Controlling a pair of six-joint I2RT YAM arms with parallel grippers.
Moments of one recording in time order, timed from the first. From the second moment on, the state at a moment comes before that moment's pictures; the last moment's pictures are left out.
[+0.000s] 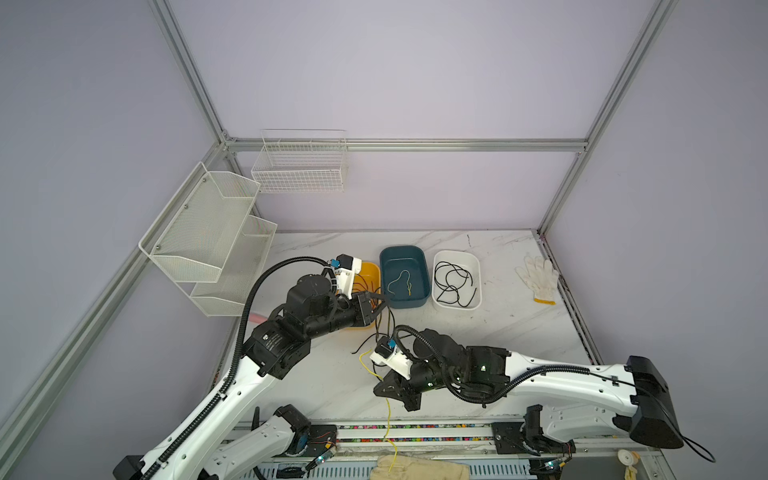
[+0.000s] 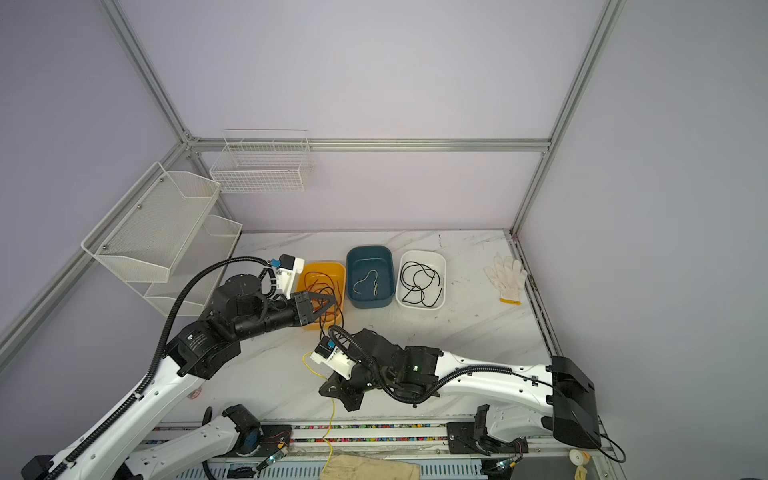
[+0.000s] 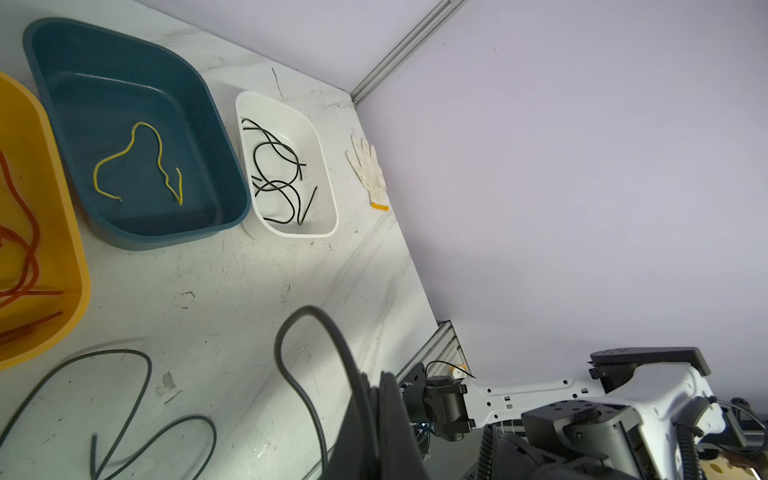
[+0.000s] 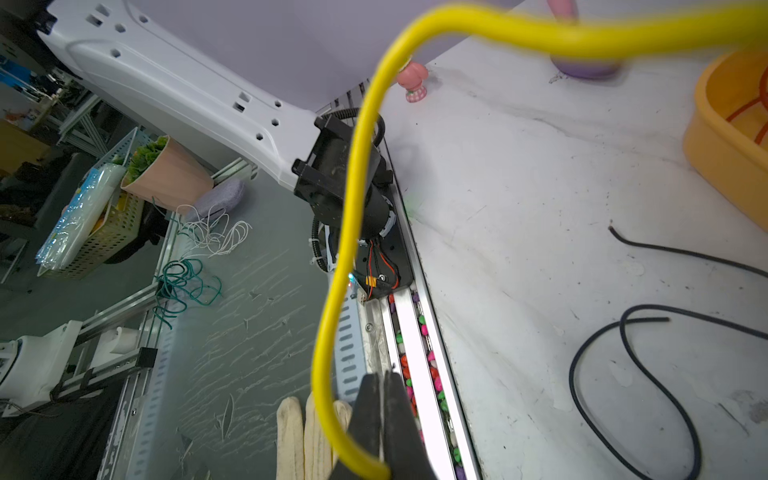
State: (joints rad) left arm -0.59 0.94 1.08 -0.49 0.35 -0.81; right arm 1.29 1.29 0.93 -0.19 -0.37 0.32
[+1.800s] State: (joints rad) left arm -0.55 0.80 1.07 -0.39 0.53 -0.80; right arm 0.98 0.97 0.66 0.41 -1.03 0.57
